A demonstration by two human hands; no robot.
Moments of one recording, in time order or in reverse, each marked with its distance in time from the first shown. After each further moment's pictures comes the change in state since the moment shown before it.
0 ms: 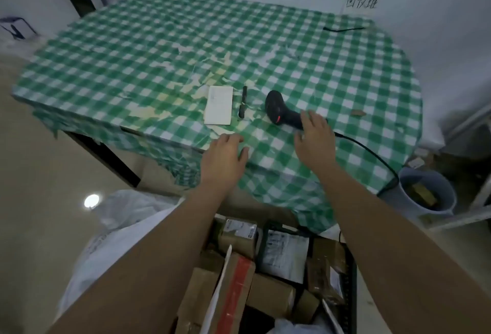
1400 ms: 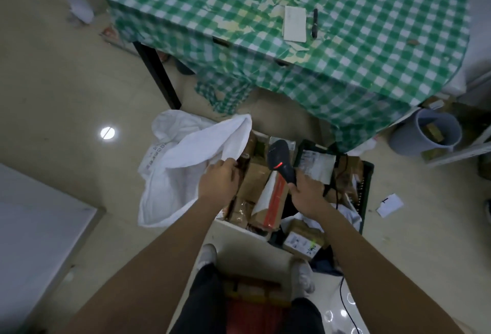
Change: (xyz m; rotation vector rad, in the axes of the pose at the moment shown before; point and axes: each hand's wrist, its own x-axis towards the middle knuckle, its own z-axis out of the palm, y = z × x) left_hand -0.312 -0.175 -0.082 -0.104 -0.253 -0.240; right_hand -0.359 -0.181 0.011 0.294 -0.723 0.176
